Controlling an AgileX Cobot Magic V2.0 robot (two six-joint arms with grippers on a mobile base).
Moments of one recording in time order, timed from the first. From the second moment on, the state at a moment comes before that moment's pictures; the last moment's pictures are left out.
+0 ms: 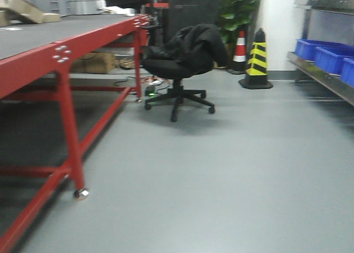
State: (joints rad) left arm -0.09 -0.02 0.03 -0.04 0.12 0.03; right arm 0.51 0.02 -0.28 0.58 -0.07 -0.55
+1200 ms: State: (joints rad) left arm -0.09 -0.02 0.03 -0.04 0.12 0.03; right arm 0.51 0.02 -0.28 0.58 -0.06 -0.55
